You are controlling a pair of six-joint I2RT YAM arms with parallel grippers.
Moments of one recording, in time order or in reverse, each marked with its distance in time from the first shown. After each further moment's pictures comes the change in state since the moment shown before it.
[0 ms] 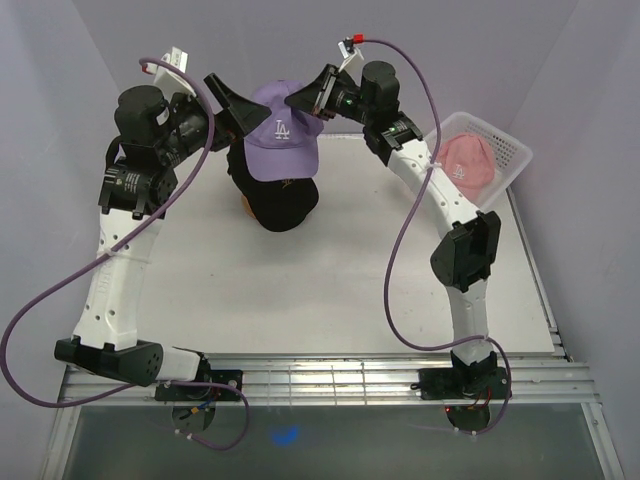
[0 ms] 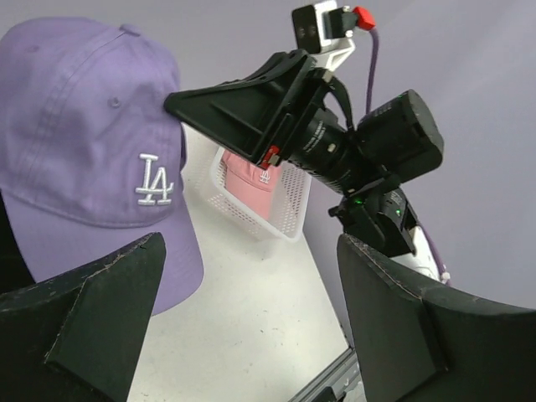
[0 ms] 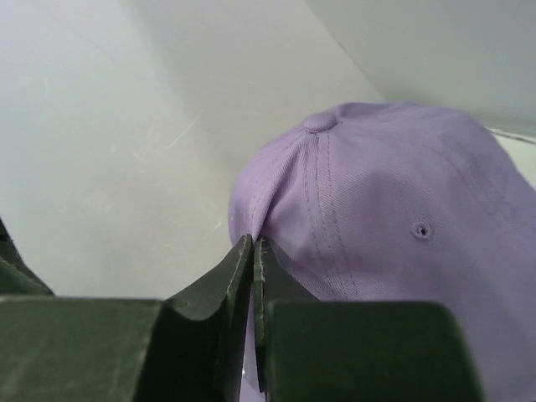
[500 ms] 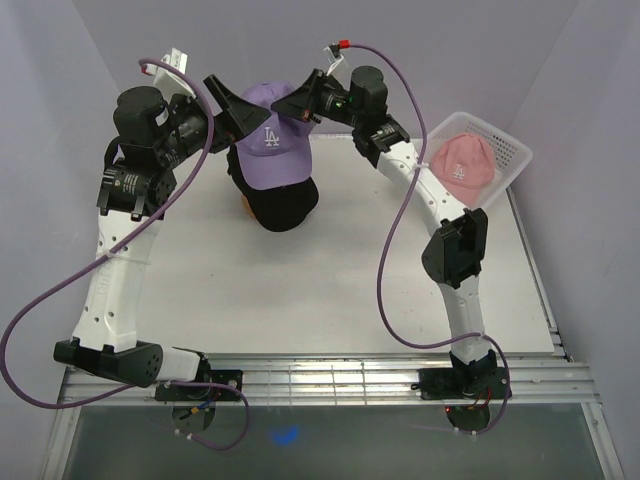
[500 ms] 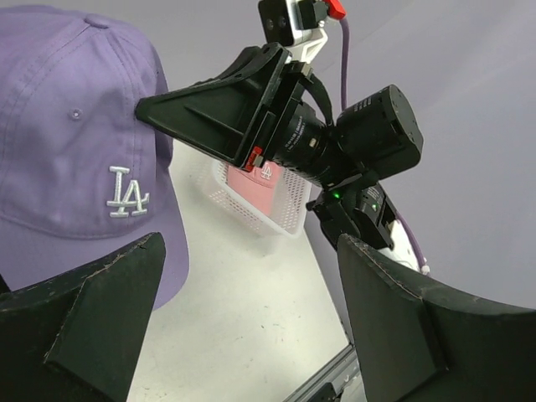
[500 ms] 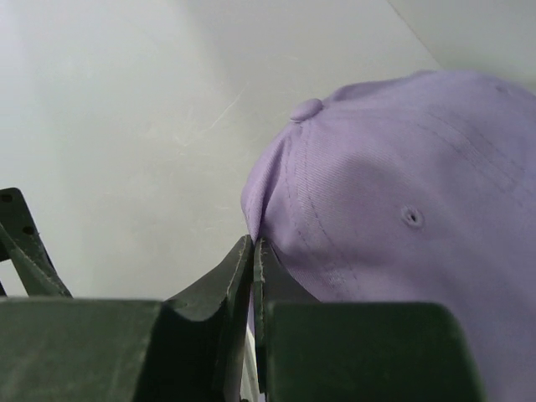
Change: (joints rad) left arm 0.000 -0.006 0.007 -0.023 0.000 0.005; right arm 0.037 0.081 0.045 0.064 -0.087 0.116
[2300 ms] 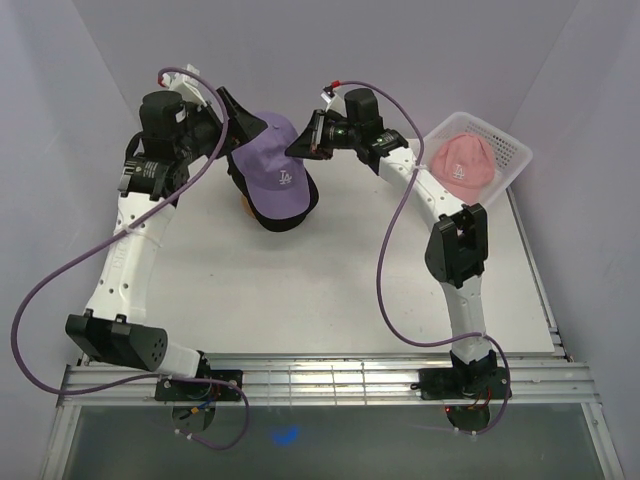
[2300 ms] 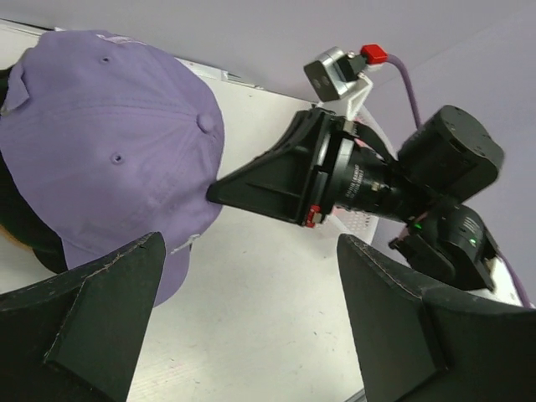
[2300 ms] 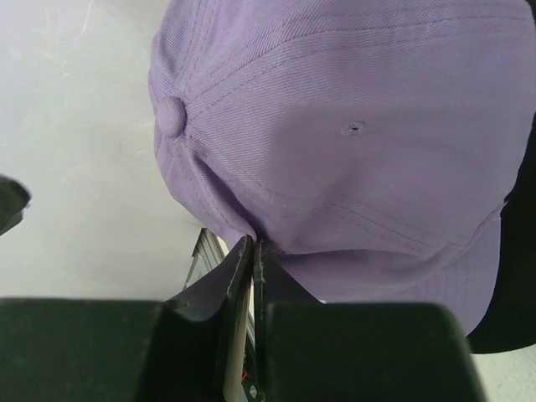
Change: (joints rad) left arm 0.040 0.073 -0.104 0.017 -0.066 0.062; right arm -0.026 -0.007 -0.160 -0.285 -0.090 -0.114
